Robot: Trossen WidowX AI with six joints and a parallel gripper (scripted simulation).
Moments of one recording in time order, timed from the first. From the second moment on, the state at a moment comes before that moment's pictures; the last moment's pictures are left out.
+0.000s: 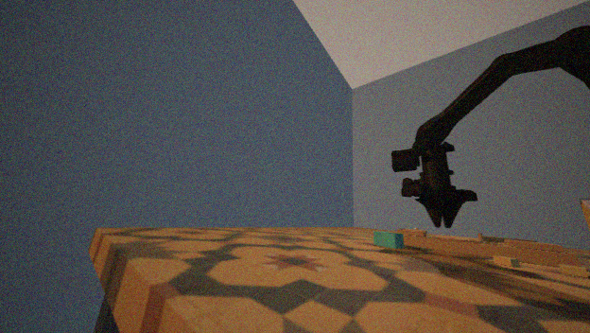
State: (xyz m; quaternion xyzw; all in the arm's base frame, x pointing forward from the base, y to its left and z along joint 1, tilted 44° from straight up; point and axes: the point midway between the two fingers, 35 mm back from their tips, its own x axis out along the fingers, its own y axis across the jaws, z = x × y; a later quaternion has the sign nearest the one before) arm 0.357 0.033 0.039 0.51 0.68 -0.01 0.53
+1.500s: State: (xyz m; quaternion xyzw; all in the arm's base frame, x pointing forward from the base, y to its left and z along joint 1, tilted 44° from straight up) arm 0.362 0.053 0.018 0.51 0.68 -0.01 0.53
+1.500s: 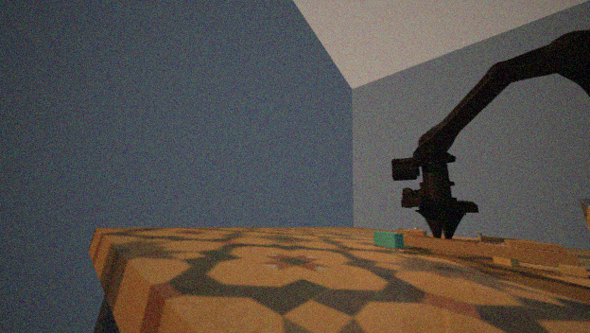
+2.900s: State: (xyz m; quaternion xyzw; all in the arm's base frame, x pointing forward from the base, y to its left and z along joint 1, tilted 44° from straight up) arm 0.357 0.035 0.036 0.51 0.68 -0.01 0.52
